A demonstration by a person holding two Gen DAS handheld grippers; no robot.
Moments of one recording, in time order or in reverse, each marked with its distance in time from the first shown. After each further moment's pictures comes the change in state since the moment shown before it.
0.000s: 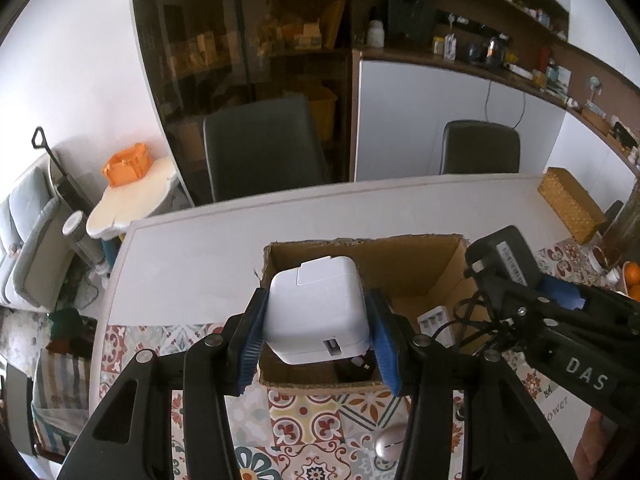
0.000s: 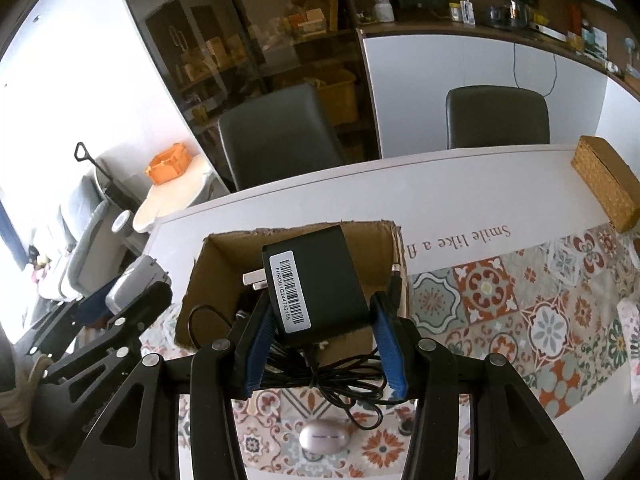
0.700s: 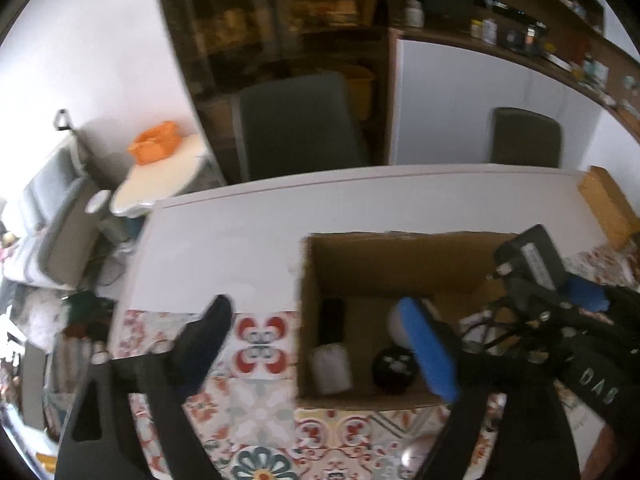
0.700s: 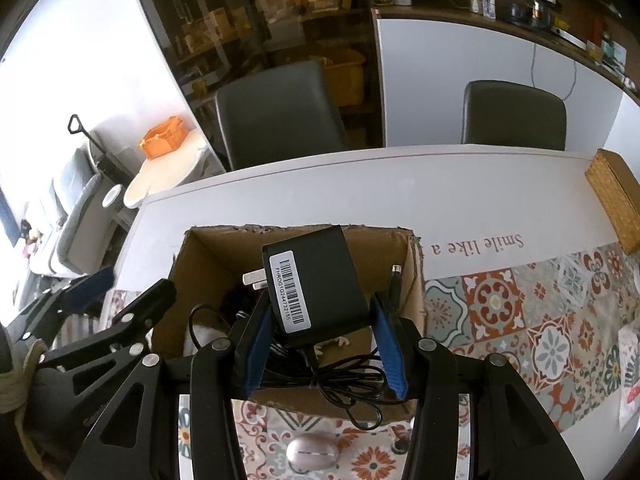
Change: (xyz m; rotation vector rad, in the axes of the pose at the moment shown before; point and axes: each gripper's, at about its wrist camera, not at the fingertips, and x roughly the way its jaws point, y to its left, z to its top) left arm 0.023 0.018 -0.002 -0.049 0.051 0.149; right arm 0.040 0.011 0.016 -0.063 0.072 -0.027
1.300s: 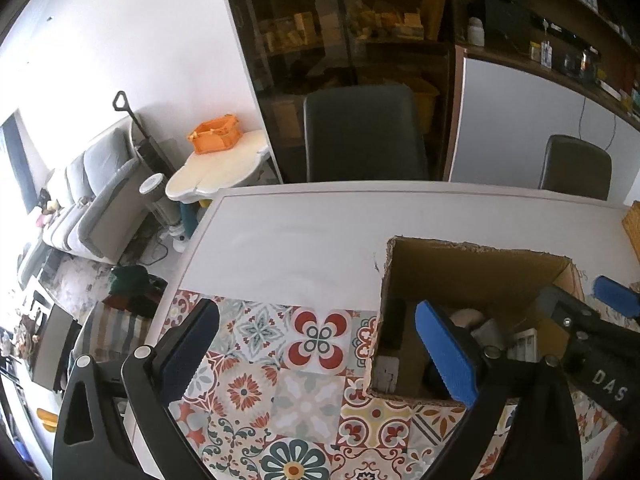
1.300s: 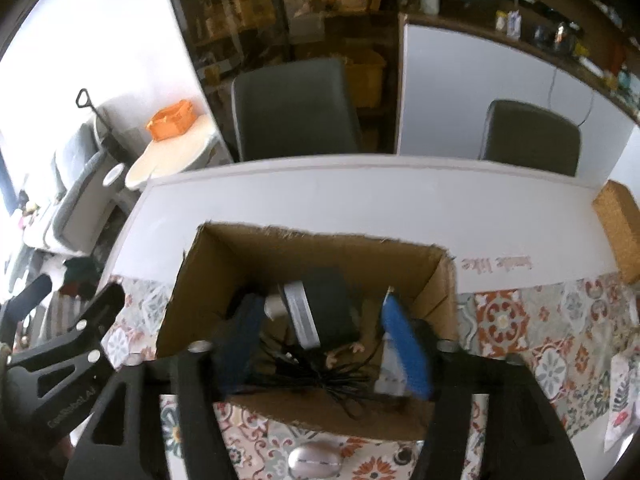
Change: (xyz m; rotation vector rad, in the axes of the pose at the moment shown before) left arm -0.013 0.037 -0.012 -0.118 -0.026 0.158; right arm 0.009 0.031 0.007 -0.085 -0.009 -0.033
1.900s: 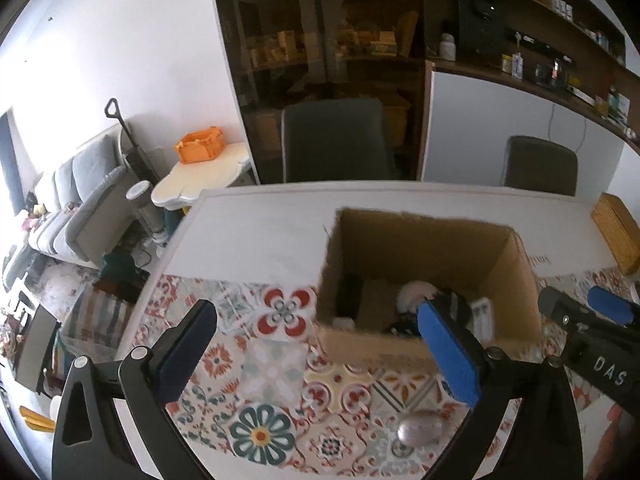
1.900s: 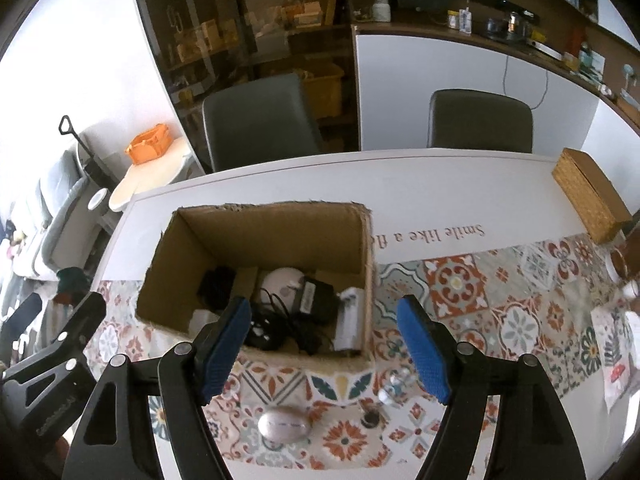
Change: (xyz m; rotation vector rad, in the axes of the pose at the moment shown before) left arm -0.053 -0.028 -0.054 0.000 -0.053 -0.085; right arm -0.049 -0.047 -0.055 0.087 -0.052 -0.049
